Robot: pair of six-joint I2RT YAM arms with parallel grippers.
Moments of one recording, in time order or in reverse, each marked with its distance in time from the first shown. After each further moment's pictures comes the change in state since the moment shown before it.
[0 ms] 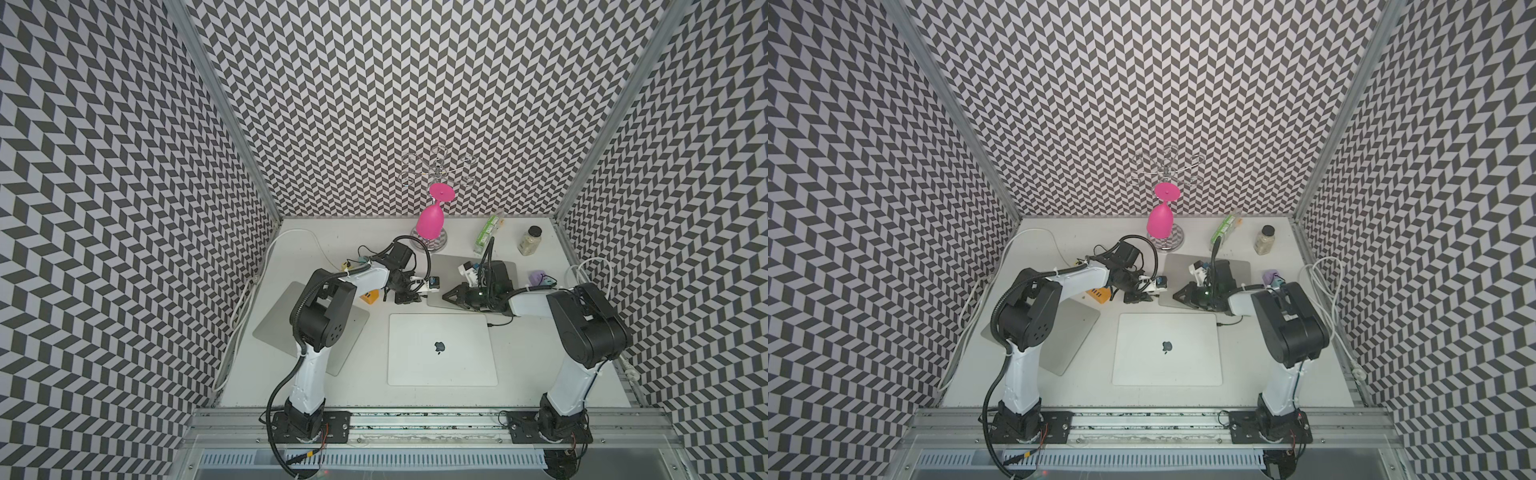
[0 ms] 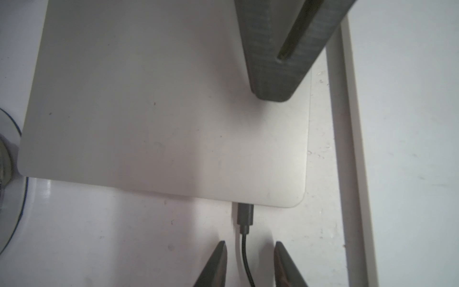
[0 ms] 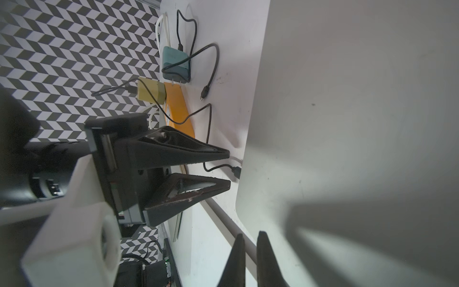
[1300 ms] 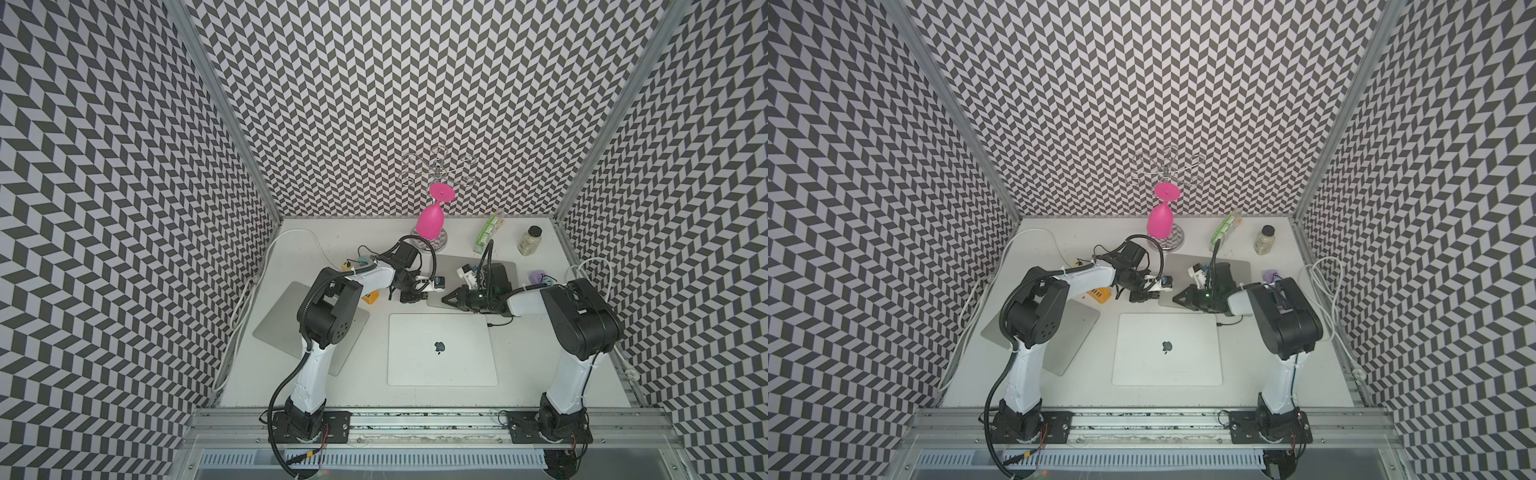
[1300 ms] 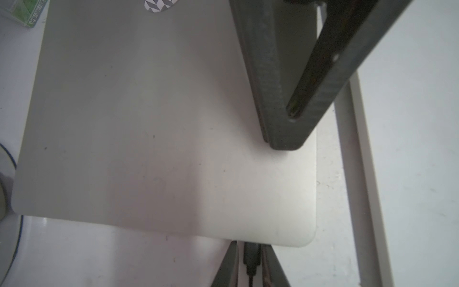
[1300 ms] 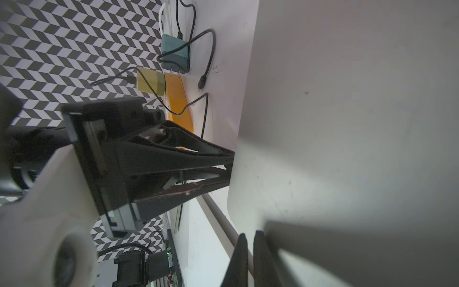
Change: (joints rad) left arm -0.022 0.054 0.068 -0.006 0.021 0.009; right arm -0.019 0.064 -0.003 0.053 -0.054 -0.024
